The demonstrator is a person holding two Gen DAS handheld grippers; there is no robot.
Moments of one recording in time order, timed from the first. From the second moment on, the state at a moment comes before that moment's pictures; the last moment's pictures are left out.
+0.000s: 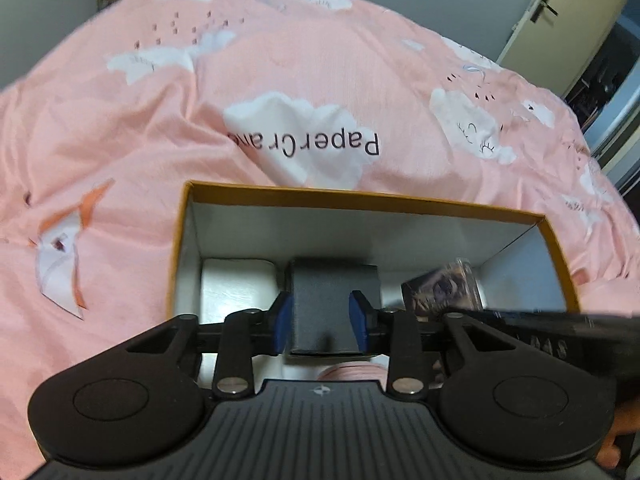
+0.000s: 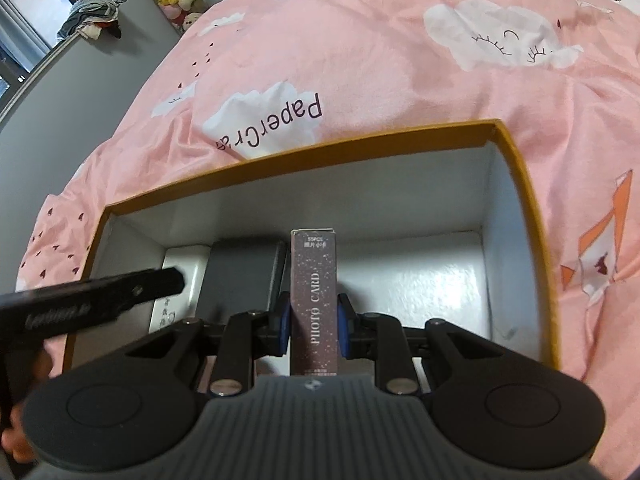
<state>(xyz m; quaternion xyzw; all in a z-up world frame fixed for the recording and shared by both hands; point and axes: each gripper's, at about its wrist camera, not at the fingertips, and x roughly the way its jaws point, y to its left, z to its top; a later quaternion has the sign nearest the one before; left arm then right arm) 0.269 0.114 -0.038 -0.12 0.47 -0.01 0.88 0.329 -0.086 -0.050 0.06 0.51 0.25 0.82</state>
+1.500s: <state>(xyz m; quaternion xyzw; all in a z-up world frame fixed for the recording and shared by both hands) 0.238 0.086 -0.056 -0.08 0.43 0.04 0.90 0.322 -0.041 -0.066 -0.23 0.52 0.35 0.74</state>
